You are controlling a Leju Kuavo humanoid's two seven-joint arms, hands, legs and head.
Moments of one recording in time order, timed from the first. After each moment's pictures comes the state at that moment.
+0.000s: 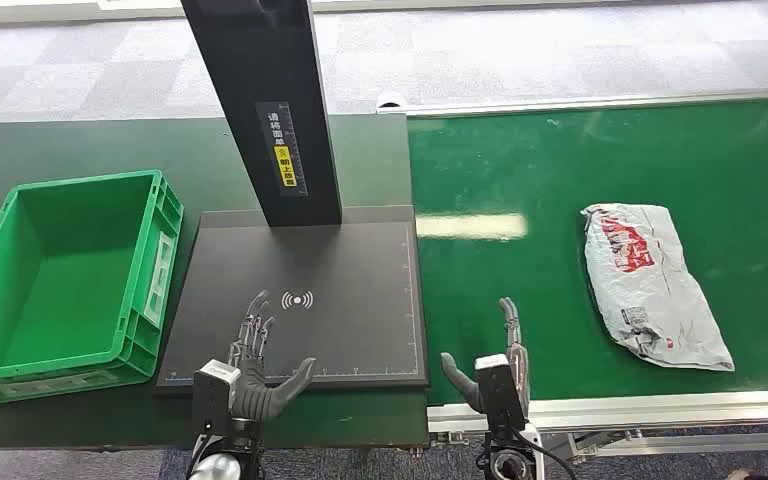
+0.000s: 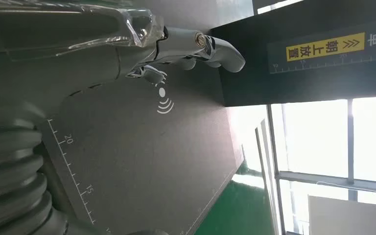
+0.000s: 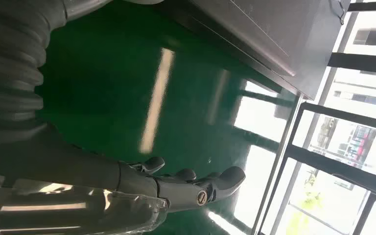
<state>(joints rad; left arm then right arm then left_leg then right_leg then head) 0.00 -0.20 -0.20 -1.18 -0.07 0.10 -0.61 -0.11 0.19 0.14 -0.86 0.35 -0.46 -0.58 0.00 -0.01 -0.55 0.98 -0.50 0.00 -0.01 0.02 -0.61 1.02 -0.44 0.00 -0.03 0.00</state>
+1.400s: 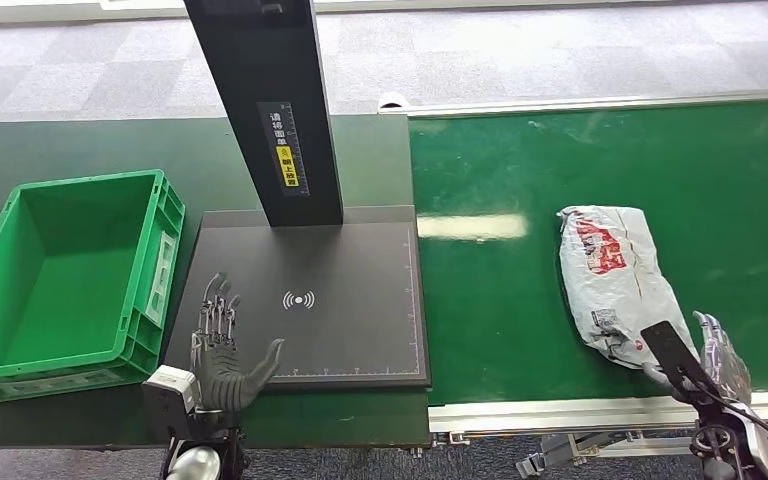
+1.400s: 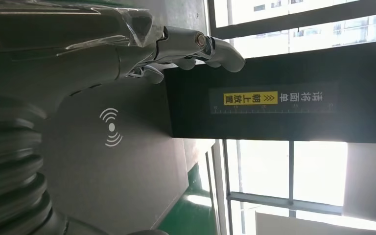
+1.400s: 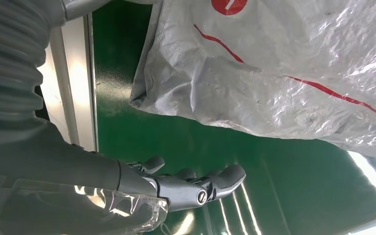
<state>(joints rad) 0.02 -0.20 -0.18 -1.32 -0.01 0.12 -0.69 -0.36 -0.27 -0.42 -0.55 0.91 -0.22 -0.32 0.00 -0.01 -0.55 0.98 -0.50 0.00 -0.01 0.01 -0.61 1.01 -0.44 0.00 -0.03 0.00</state>
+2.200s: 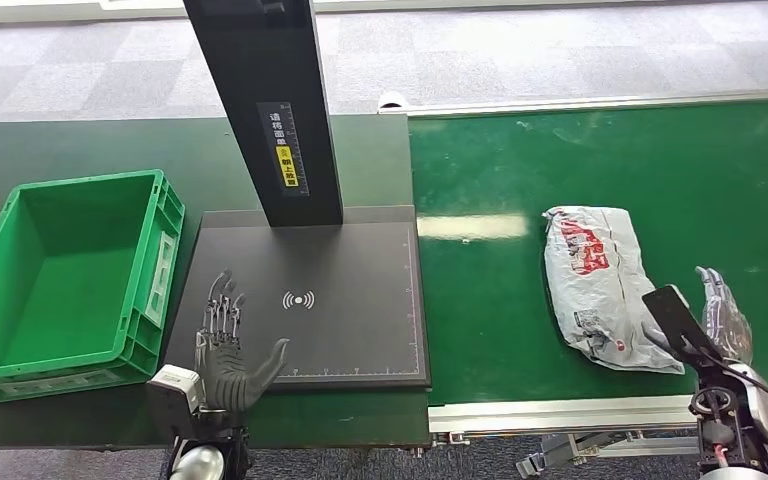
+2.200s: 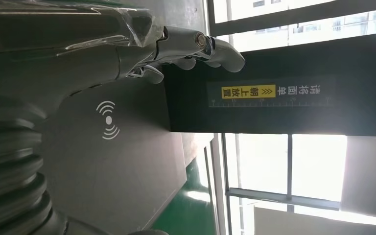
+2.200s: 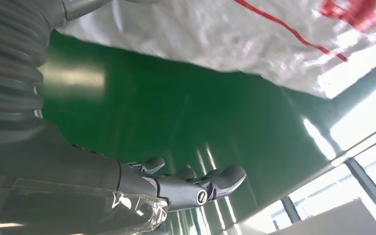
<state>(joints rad) 0.02 -0.21 -0.19 -1.32 -0.01 0.12 -0.68 -0.48 -0.27 -0.39 -0.58 0.92 -0.22 -0.37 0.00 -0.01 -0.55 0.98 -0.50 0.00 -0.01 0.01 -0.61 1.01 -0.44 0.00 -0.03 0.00</state>
